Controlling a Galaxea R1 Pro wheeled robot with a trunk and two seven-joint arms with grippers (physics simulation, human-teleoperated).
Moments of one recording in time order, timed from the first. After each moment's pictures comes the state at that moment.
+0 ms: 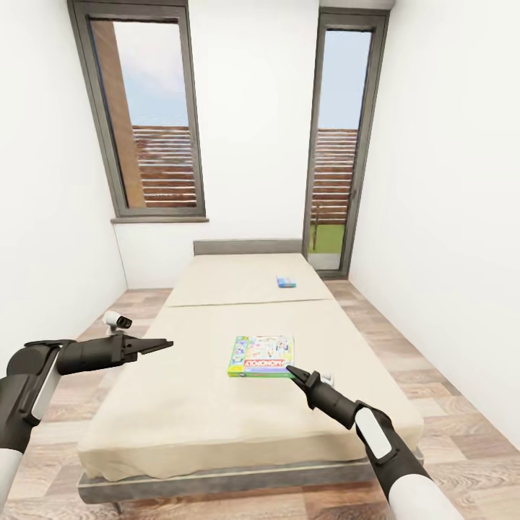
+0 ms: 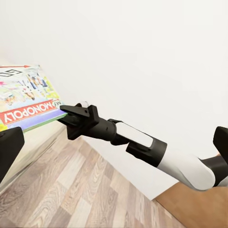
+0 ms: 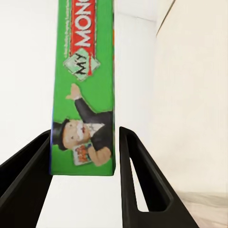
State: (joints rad) left arm -0.61 0.36 0.14 -1.21 0.20 1.03 -1.57; right arm -0.56 0.05 -0.20 -0.65 -0.71 0.68 0.72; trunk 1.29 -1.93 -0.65
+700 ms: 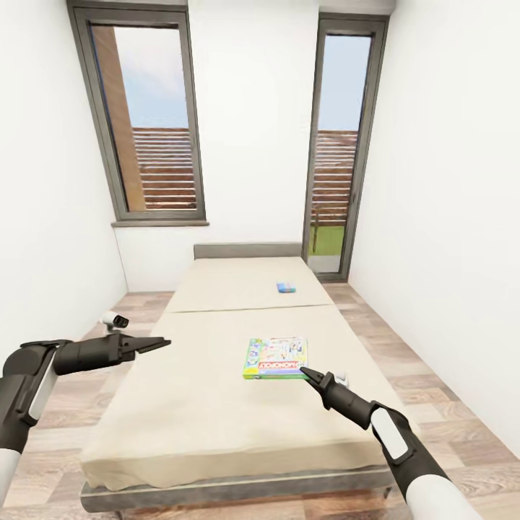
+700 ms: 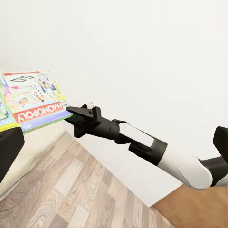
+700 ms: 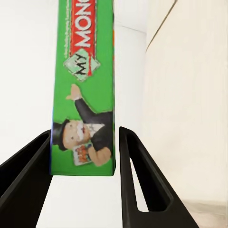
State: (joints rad) left arm -0.61 0.36 0.16 -1.20 0.20 1.03 -1.57; right arm -0.56 -0.02 -0.20 -0.66 -0.70 0.67 0.72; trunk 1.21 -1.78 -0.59
